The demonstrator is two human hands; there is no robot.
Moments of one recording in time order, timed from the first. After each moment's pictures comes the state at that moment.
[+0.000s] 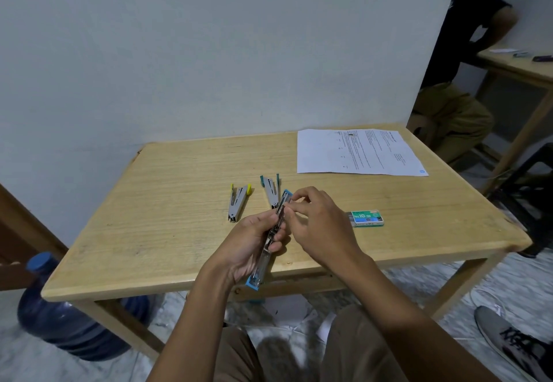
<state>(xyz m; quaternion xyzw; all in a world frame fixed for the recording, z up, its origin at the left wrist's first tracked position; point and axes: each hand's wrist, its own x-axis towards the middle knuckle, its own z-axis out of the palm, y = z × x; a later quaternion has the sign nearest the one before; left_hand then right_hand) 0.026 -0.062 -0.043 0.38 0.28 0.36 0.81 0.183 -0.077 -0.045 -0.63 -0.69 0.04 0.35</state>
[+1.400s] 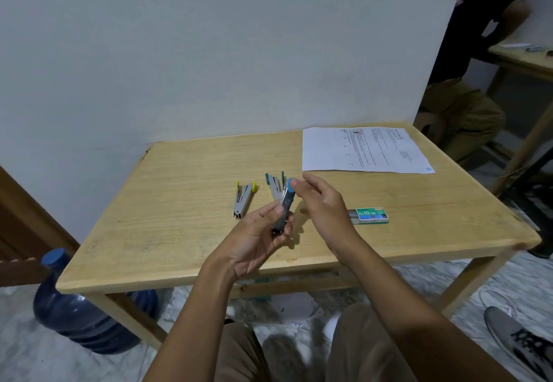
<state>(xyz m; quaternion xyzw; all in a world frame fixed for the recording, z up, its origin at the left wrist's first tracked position) 0.020 -0.061 -0.044 0.39 0.27 0.38 0.79 0.176 -0.072 -0.027 -0.55 -0.48 0.43 0.53</state>
